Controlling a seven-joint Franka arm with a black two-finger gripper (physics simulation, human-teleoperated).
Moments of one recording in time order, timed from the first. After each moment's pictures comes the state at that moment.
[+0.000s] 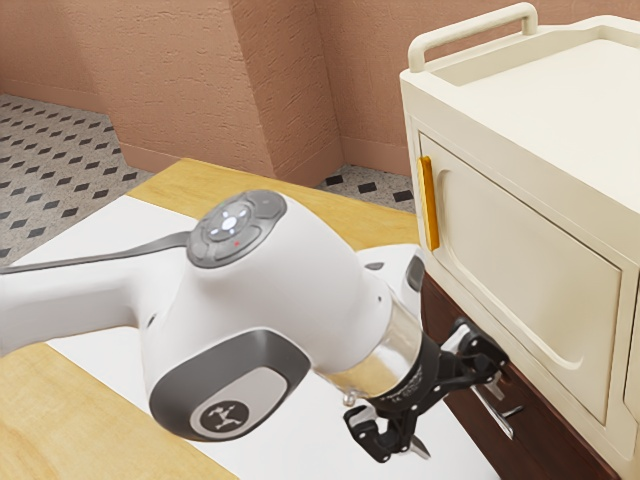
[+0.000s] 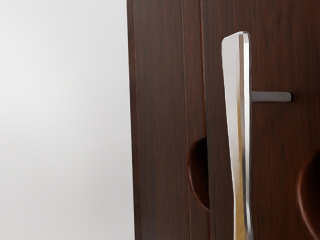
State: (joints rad) arm -0.72 -0.24 0.18 -2.16 0.09 2.39 -1.59
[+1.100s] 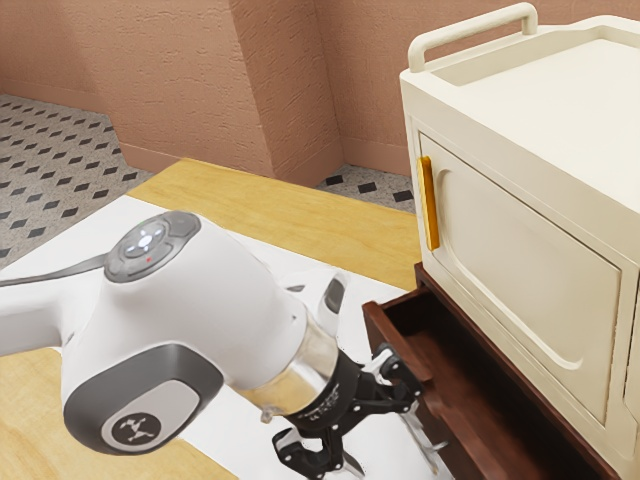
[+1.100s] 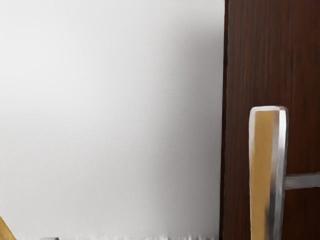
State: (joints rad) arm -0.70 -0.42 0.22 -2.34 0.10 2.33 -1.61
